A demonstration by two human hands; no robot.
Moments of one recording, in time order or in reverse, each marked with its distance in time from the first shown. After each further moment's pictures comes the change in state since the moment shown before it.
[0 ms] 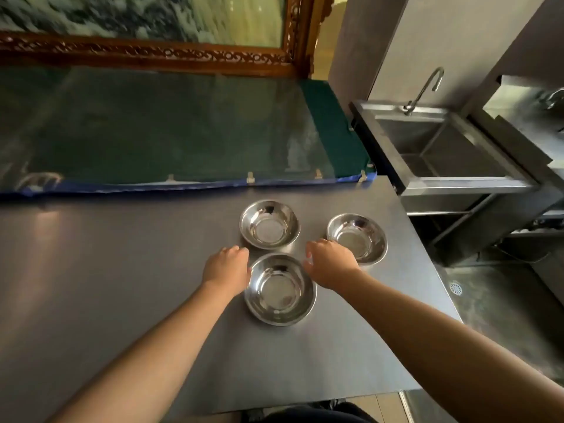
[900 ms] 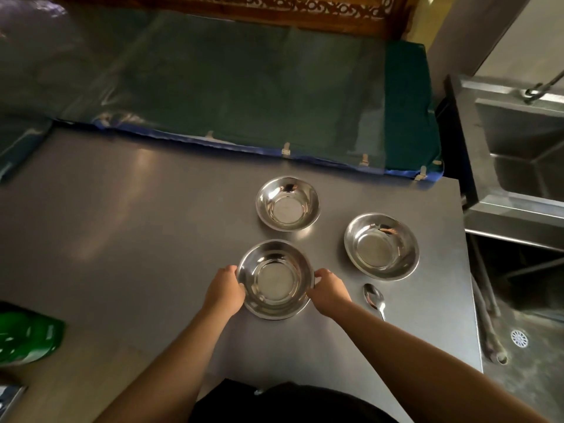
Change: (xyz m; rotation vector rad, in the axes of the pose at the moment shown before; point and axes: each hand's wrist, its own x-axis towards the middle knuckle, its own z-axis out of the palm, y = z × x) left_hand -0.046 0.061 0.086 -0.574 -0.059 -0.717; right_hand 0.013 0.072 0.104 0.597 -0.393 0.221
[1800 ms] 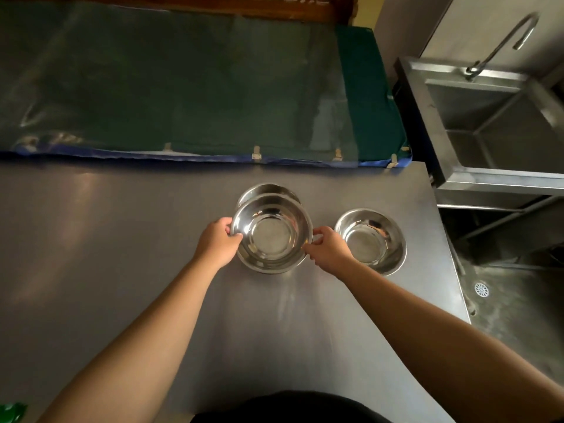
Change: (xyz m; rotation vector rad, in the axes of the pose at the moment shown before) left_hand 0.119 0.073 -0.067 -0.210 -0.037 0.240; right_hand 0.056 -0.060 -0.056 0.240 0.185 0.017
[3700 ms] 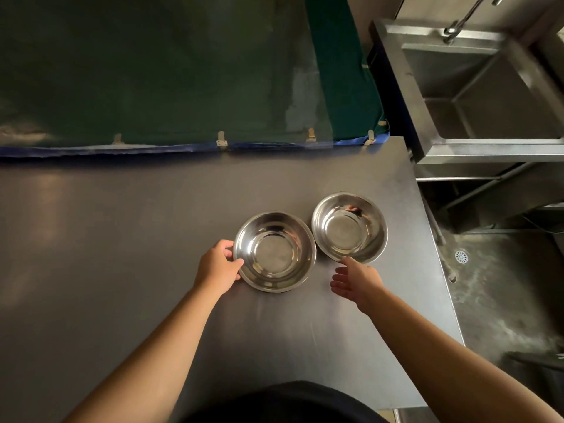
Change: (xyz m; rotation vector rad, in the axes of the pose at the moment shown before) left_hand -0.018 -0.018 0.083 -0.106 -0.154 -0.135; right_hand -0.017 0.119 -0.041 0.706 0.151 0.691
